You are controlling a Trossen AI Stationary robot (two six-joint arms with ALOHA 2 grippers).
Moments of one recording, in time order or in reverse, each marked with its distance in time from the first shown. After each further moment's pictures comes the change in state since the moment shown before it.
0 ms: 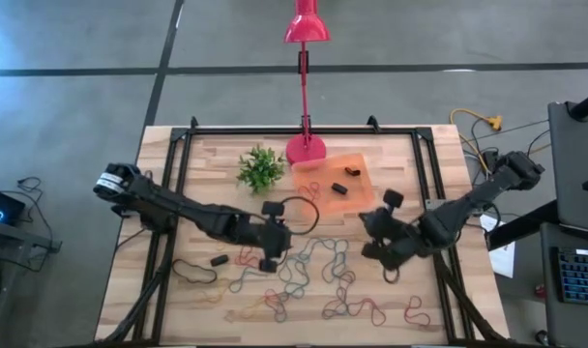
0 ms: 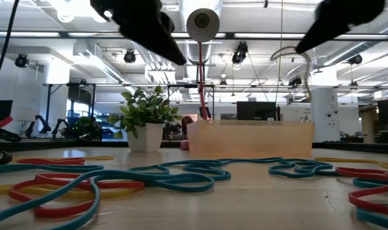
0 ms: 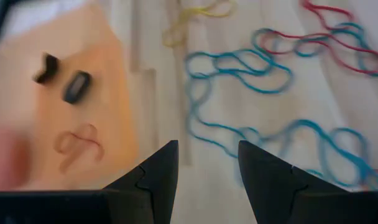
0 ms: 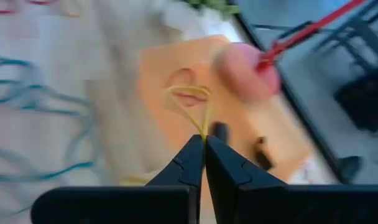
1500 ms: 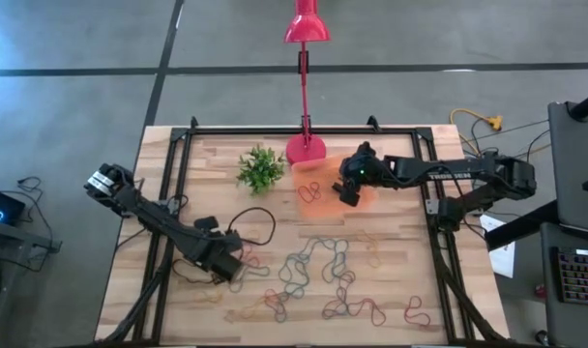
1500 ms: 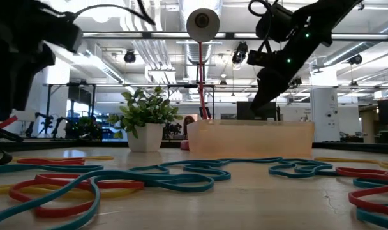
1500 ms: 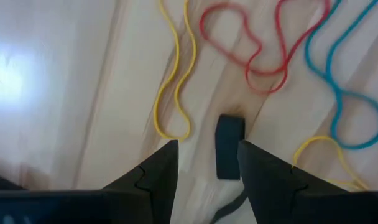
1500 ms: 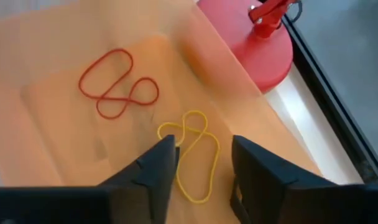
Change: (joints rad) left arm -0.242 -0.061 -0.099 -0.779 0.131 -0.914; right arm -0.800 0.070 -0.191 0.602 -0.620 -0.658
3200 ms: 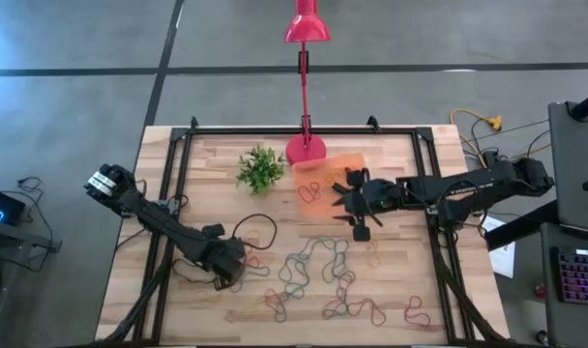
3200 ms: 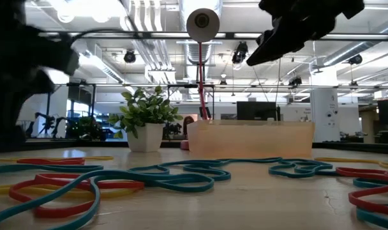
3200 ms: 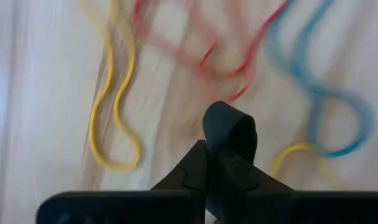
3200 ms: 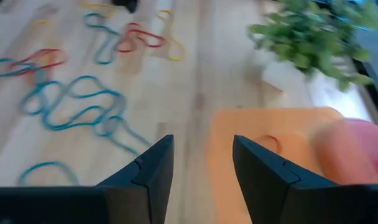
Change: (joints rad) left arm 0.003 0.003 -0.126 0.290 0.050 0.105; right arm 0.354 -0.151 0.005 0.059 -0.175 -0.065
